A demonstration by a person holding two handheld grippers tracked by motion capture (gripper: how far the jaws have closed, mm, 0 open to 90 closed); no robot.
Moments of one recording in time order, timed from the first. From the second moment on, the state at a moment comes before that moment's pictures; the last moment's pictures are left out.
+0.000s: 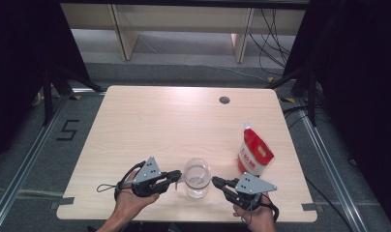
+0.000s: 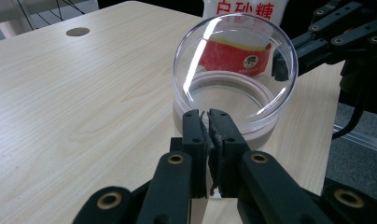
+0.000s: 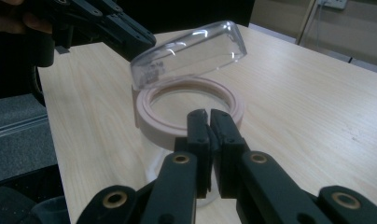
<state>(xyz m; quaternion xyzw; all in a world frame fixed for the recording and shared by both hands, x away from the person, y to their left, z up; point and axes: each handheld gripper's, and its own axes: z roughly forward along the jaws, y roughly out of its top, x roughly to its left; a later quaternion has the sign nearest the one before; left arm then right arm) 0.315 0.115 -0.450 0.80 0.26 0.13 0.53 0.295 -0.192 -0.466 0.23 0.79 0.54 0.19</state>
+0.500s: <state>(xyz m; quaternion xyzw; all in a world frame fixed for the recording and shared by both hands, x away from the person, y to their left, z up) 0.316 0.114 -0.450 0.80 0.26 0.13 0.52 0.297 -0.181 -0.461 0.22 0.78 0.55 0.19</state>
